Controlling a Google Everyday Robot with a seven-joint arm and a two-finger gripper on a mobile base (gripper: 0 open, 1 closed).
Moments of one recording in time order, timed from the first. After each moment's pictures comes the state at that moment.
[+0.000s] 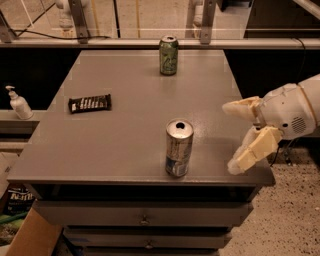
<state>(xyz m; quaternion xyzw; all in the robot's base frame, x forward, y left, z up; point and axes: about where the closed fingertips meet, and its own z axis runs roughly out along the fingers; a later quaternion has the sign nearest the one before) 0.442 -0.140 0.888 -0.55 0.71 0.31 0.31</state>
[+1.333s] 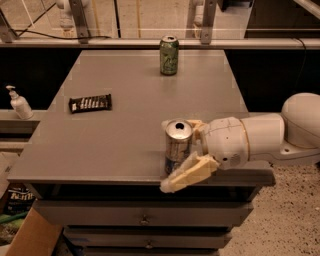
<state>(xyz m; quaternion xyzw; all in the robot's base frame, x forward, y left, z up) 0.406 -0.017 0.877 -0.55 0.57 0.44 0.43</state>
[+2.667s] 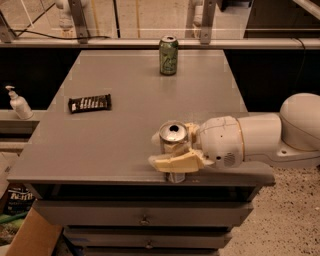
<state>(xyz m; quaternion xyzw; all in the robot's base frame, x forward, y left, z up) 0.409 -0.006 0.883 -0.52 0.59 0.43 0.44</state>
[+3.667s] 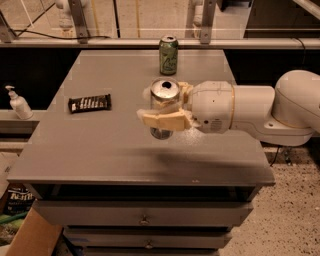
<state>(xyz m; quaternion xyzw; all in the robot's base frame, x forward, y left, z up) 0.468 0.011 0.951 -0.51 0.53 0.39 0.55</state>
